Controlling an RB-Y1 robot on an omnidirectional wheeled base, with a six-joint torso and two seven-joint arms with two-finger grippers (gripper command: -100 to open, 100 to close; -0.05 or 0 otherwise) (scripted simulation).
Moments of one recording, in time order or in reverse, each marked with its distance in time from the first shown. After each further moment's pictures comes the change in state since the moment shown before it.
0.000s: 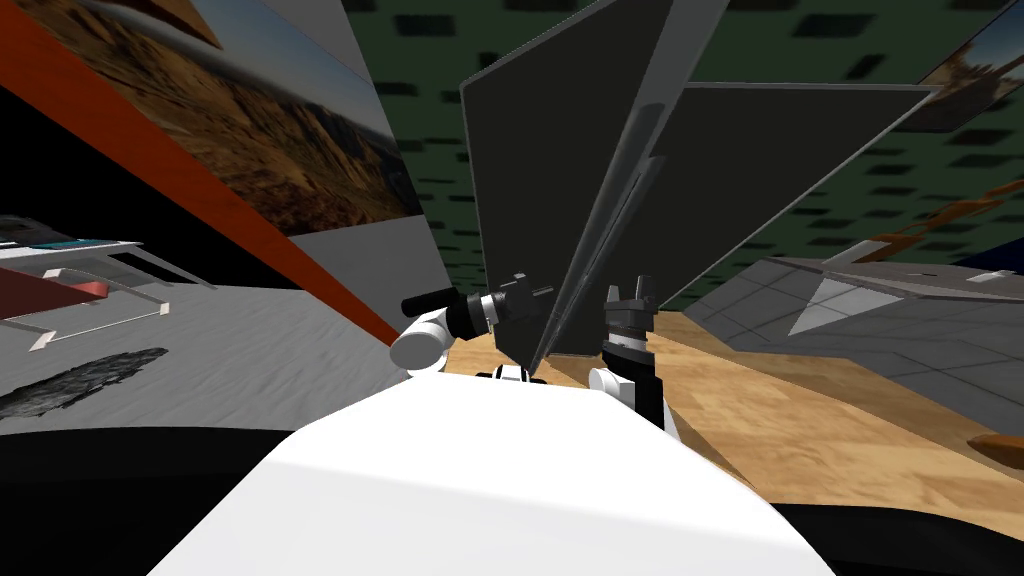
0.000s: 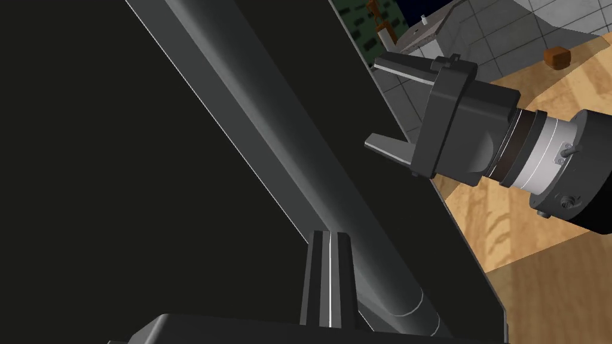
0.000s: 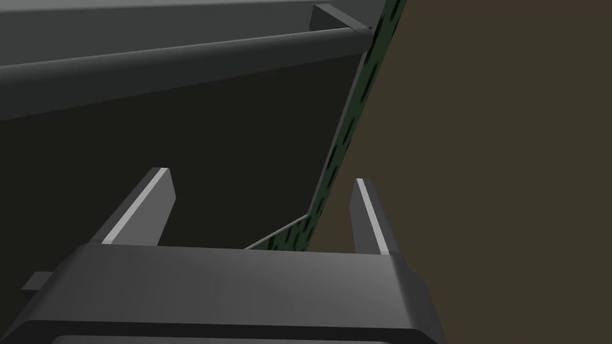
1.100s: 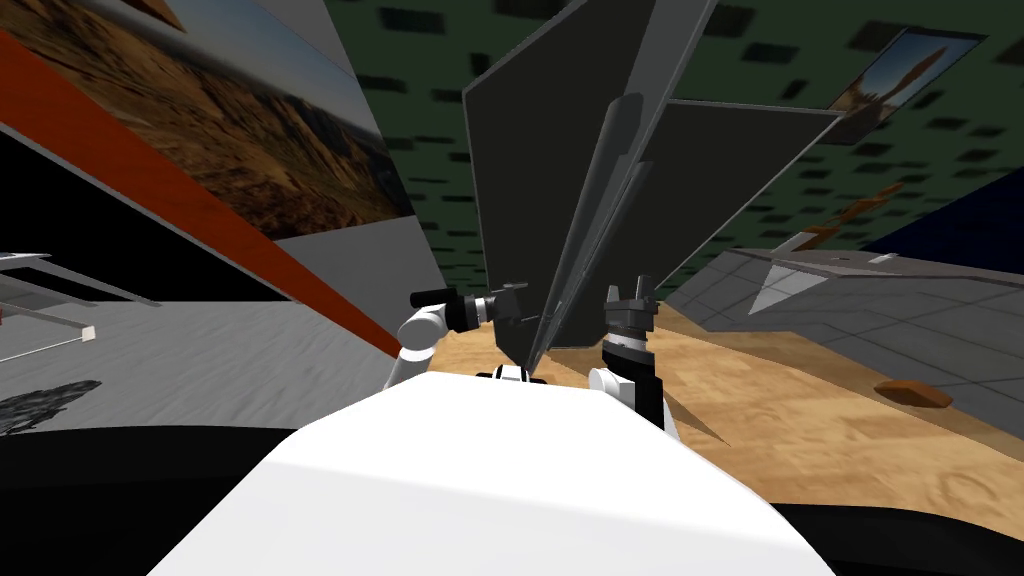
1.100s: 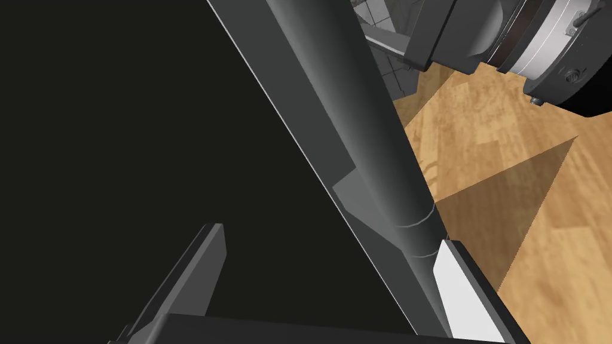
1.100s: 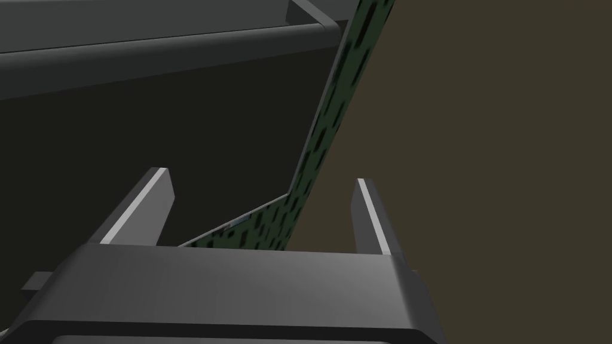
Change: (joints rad) left arm -0.024 0.224 0.101 0.125 0.160 -0.024 0.056; right arm 0.000 0.000 0.000 0.000 0.000 0.000 0.000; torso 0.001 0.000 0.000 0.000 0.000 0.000
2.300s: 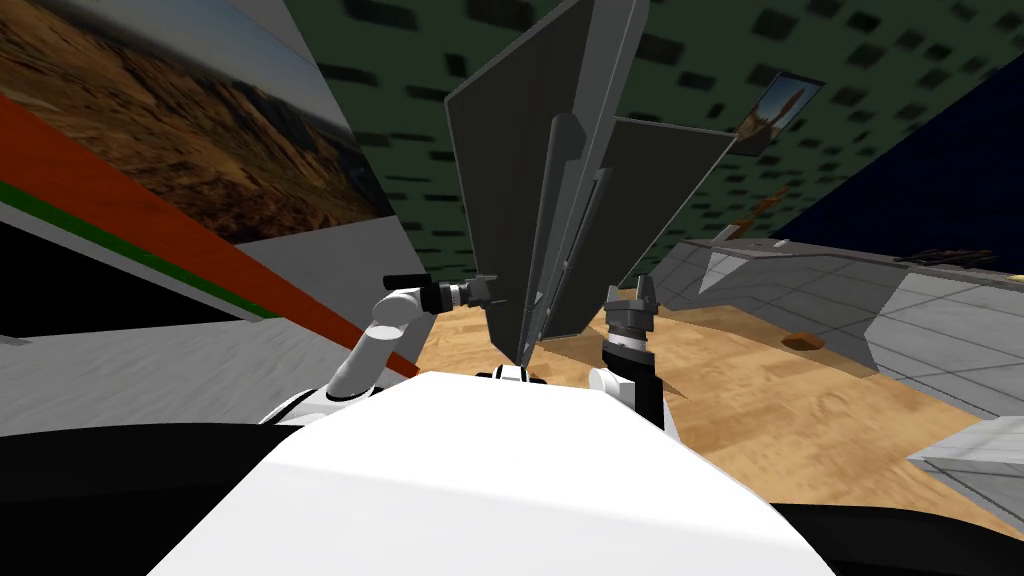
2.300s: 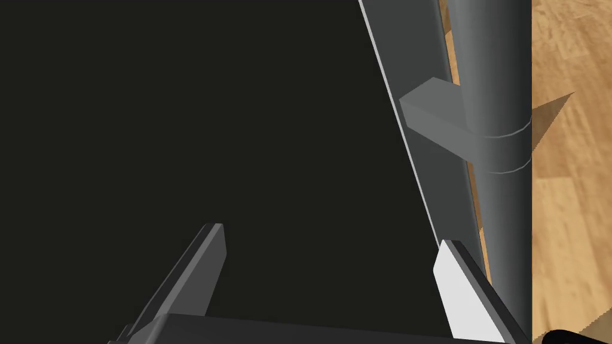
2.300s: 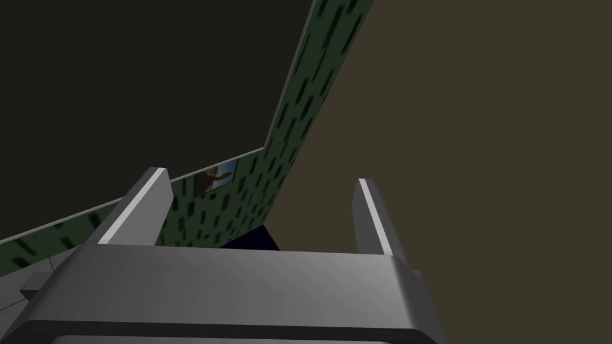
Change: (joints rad) left arm -0.048 0.338 0.203 0.124 0.172 -0.080 0.146; right arm 0.000 0.000 0.000 0.000 0.000 0.000 0.000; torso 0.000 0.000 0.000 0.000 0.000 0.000
